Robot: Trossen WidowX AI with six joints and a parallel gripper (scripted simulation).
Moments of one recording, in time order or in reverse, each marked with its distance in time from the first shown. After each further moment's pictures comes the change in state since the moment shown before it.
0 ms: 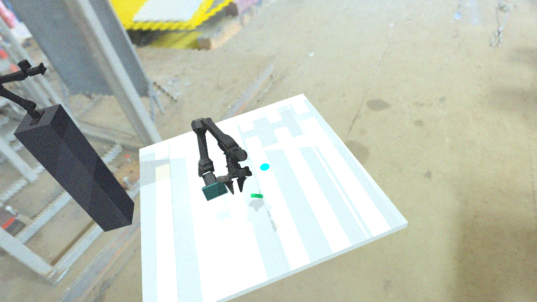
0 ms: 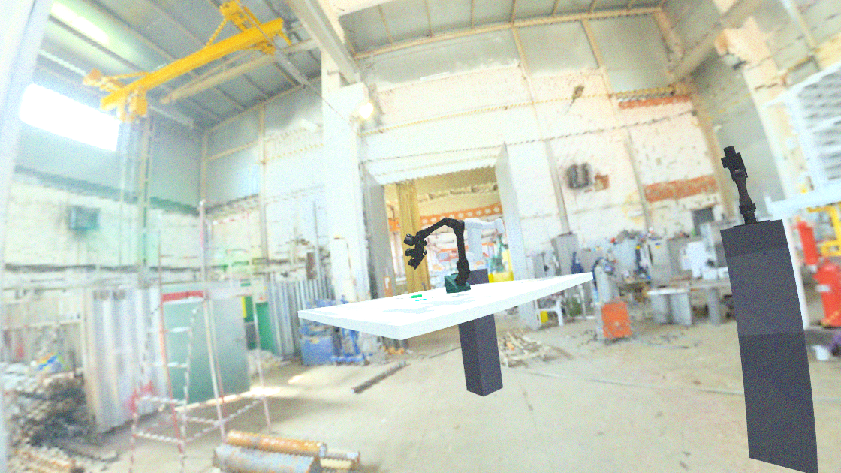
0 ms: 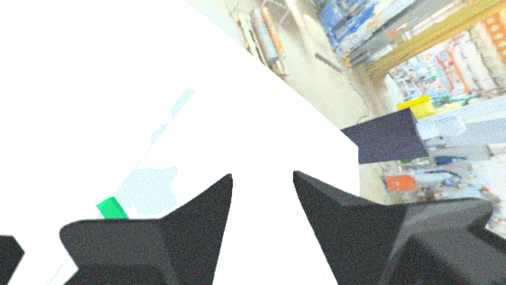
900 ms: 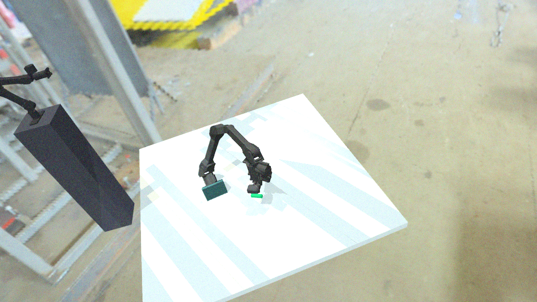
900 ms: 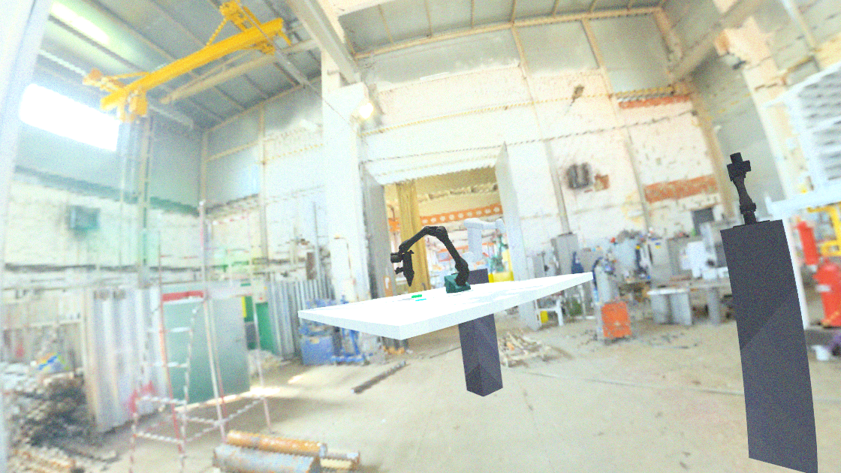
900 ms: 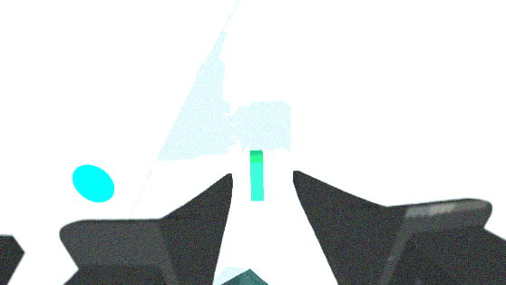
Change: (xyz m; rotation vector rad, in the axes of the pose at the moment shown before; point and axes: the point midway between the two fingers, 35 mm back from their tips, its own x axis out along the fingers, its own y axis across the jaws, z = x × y) arm 0.022 0.167 -0.021 -0.444 0.315 0.653
